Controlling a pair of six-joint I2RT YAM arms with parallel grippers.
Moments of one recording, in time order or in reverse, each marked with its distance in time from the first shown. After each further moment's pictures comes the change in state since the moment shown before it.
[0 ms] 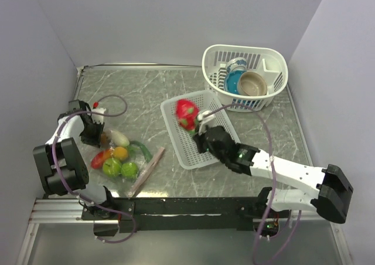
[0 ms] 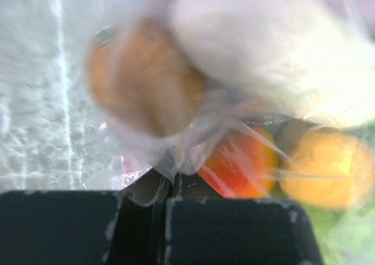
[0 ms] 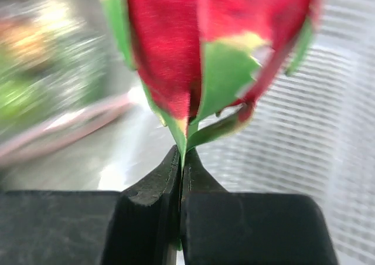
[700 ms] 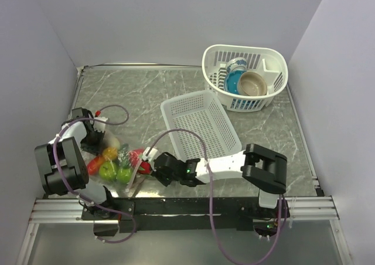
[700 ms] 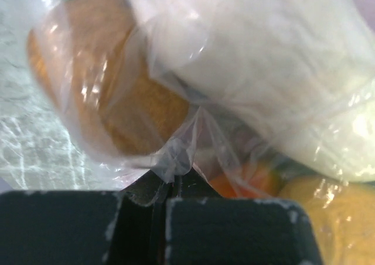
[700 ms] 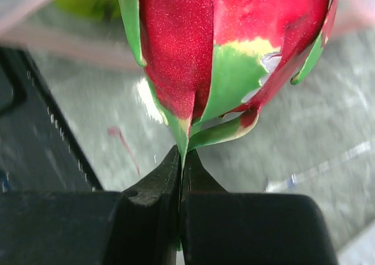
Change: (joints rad) left arm 0.005 -0.002 -0.103 0.086 -0.095 0.048; right arm 0.257 0.643 0.221 0.118 -0.199 -0.047
